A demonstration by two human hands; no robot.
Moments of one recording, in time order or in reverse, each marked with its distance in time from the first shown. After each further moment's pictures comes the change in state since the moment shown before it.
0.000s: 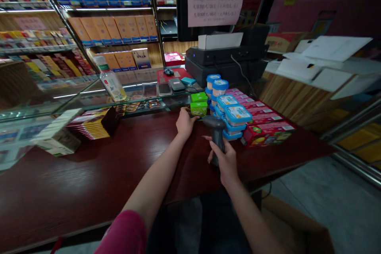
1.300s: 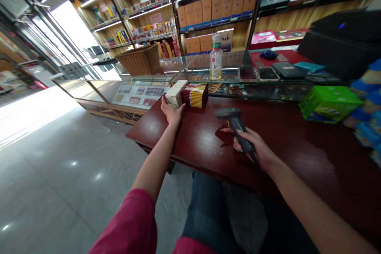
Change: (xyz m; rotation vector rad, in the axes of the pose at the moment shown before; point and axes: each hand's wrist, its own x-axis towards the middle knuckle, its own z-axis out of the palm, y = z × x) left_hand -0.089 -0.215 -0.355 0.218 0.881 -0.320; right_hand -0.046 0.005 0.169 0.109 -0.965 0.337
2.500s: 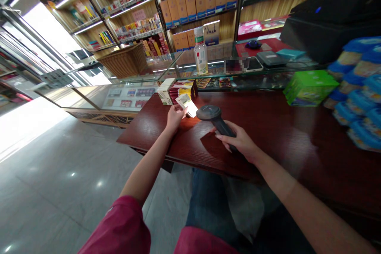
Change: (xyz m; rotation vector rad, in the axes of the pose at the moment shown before) left_hand -0.051 0.032 0.003 -0.448 -0.567 -0.270; right_hand -0.002 0.015 0.004 -0.163 -0.022 -0.107
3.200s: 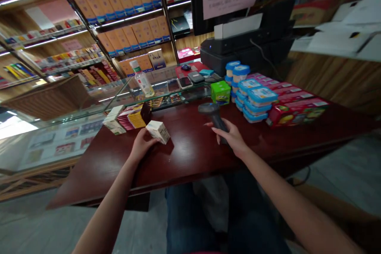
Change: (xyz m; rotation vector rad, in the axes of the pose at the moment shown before) left_hand -0.022 0.014 0.023 0.399 -0.379 0.421; right_hand -0.080 -0.021 -0.100 -0.002 0.594 -0.220
